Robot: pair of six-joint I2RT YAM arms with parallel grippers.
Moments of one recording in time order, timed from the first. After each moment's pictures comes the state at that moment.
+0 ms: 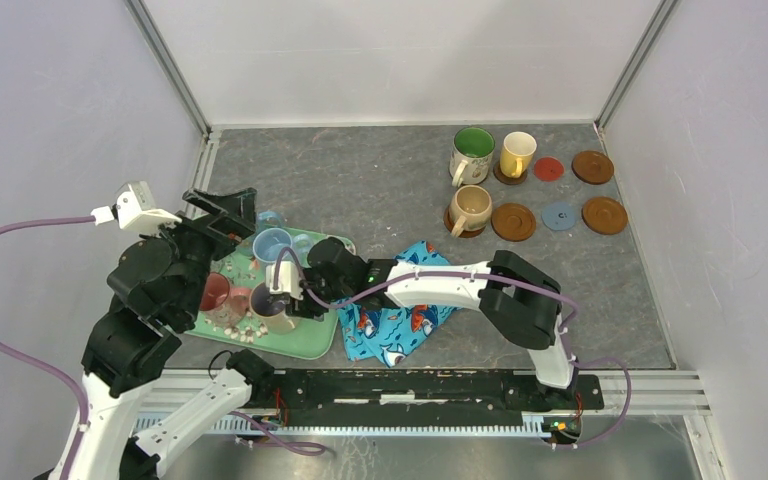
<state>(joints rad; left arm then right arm) -0.57 0.61 1.26 -0.72 -0.58 -0.71 1.20 2.00 1.42 0.05 -0.31 -0.38</state>
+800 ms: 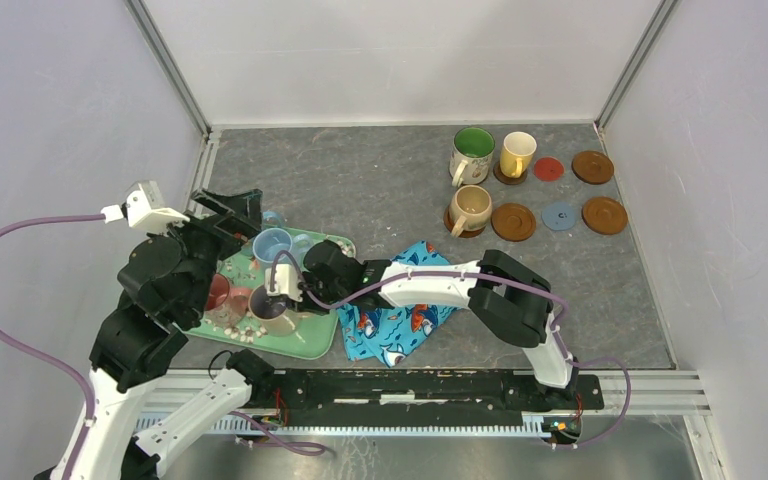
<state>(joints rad) -0.57 0.61 1.22 -0.70 -0.58 -0.71 1.20 2.06 1.45 0.01 -0.28 -0.39</state>
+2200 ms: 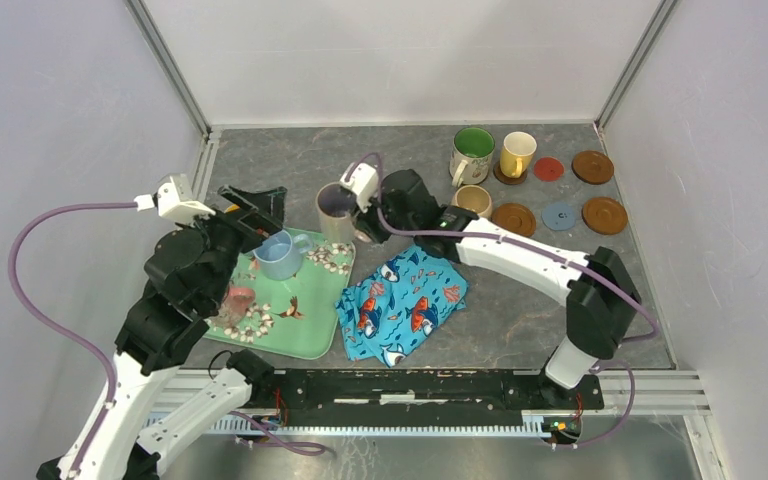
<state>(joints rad) -0.57 0.62 1.11 -0.56 -0.49 -0.71 0.92 1.68 1.33 -0.13 -0.08 -0.15</state>
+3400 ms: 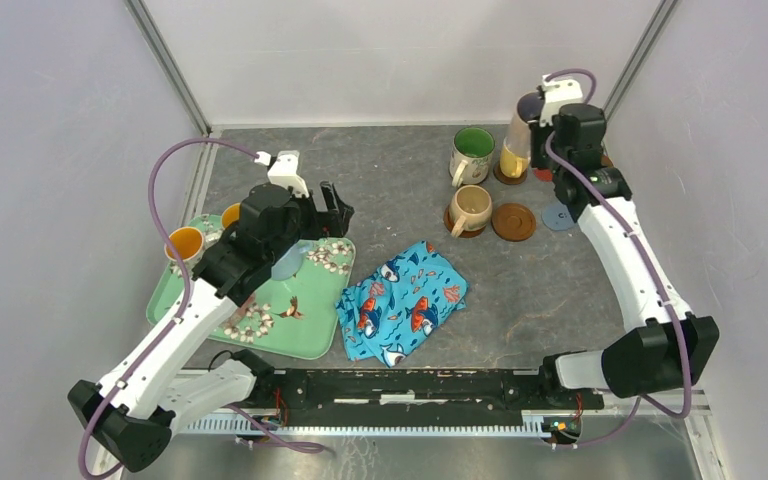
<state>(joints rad) -0.57 0.96 1.02 -0.43 -0.16 -0.41 0.18 1.35 1.35 -0.39 0.16 -0.09</state>
